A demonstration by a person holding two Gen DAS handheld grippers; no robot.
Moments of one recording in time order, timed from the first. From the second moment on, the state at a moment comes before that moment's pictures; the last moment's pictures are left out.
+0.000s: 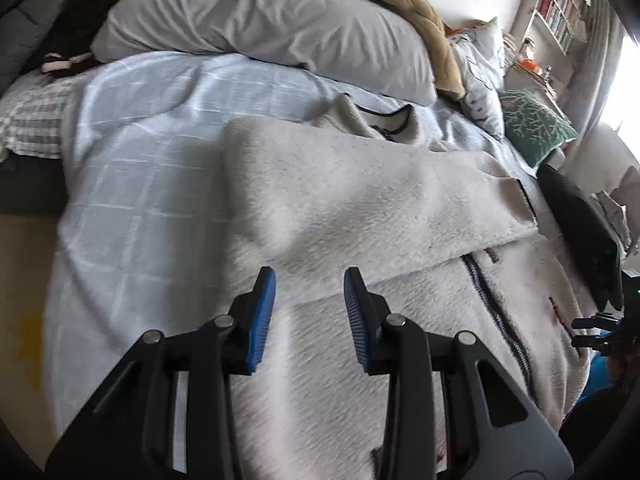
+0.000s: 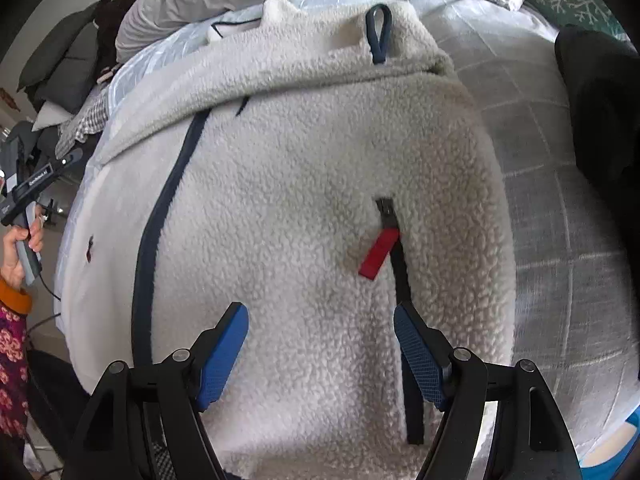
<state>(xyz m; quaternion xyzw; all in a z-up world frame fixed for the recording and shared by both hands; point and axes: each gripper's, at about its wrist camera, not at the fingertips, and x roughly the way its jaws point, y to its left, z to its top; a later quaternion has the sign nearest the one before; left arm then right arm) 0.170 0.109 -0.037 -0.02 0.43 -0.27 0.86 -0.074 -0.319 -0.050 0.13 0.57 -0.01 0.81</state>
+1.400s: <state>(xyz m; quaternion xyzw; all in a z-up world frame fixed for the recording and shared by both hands) 0.030 0.203 -0.098 -0.19 0.65 -0.25 0.69 -0.168 -0.420 -0.064 0.31 0.56 -0.02 0.77</state>
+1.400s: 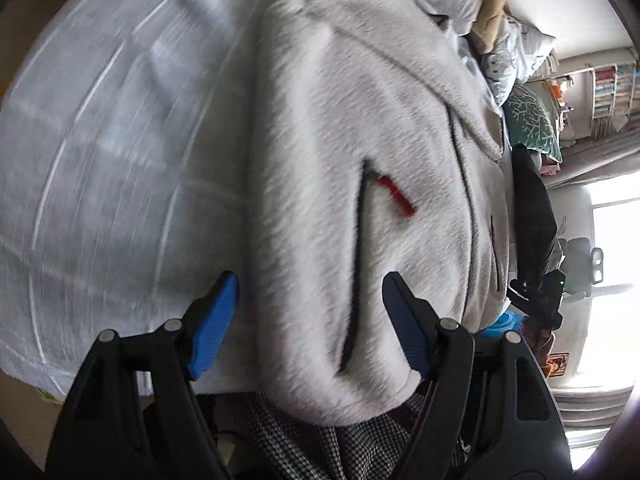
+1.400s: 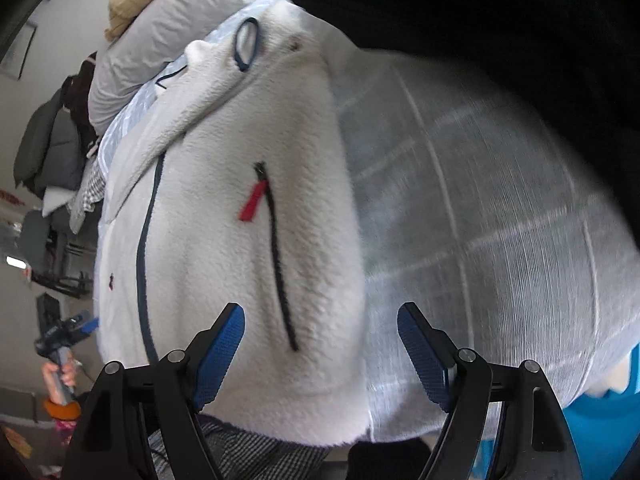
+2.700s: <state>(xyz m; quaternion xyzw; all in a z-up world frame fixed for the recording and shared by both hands) 0.058 0.140 0.049 -0.18 0.48 -0.38 0.77 -0.090 -0.379 0.035 0.27 0.41 0.06 0.87</state>
